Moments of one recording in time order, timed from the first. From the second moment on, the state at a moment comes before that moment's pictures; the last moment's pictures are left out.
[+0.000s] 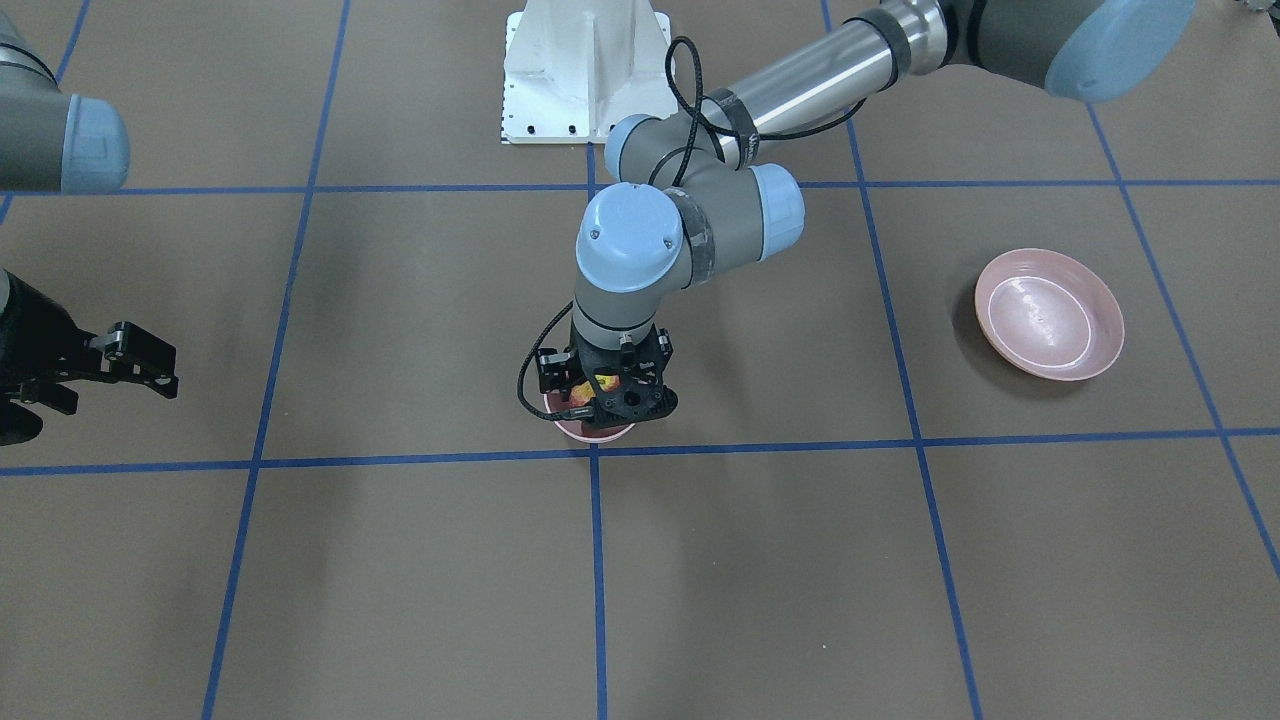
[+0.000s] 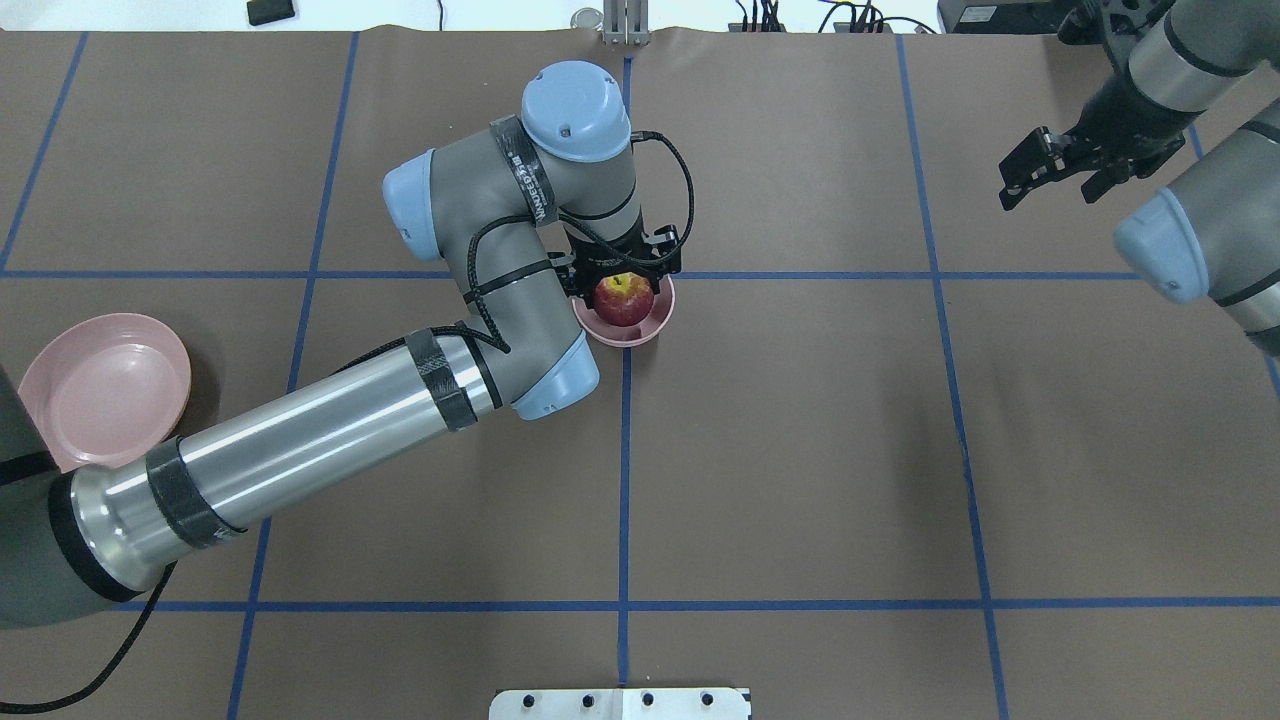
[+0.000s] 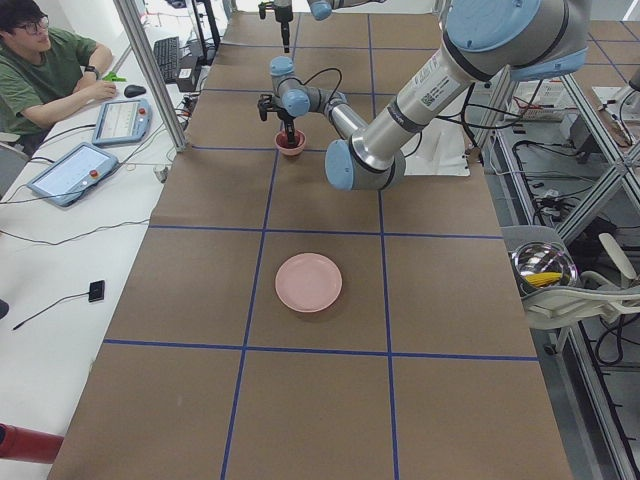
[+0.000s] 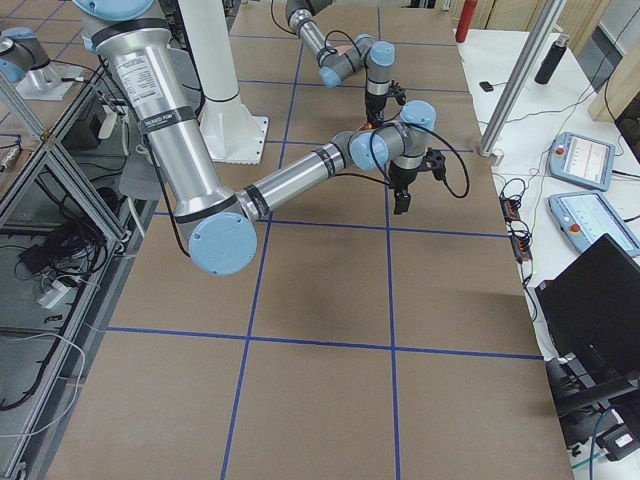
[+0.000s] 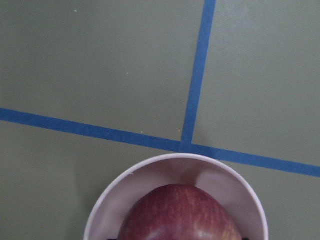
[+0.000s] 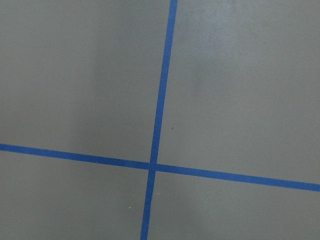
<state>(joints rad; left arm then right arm) -0.64 -2.59 -1.15 -1.78 -2.04 -1.34 1.12 -1.19 1.70 -1.63 2.29 0.50</state>
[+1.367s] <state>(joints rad) -1.02 -2.18 -1.64 -1.45 -2.13 -0.67 1.33 -1.34 1.67 -1.66 2.28 0.11</state>
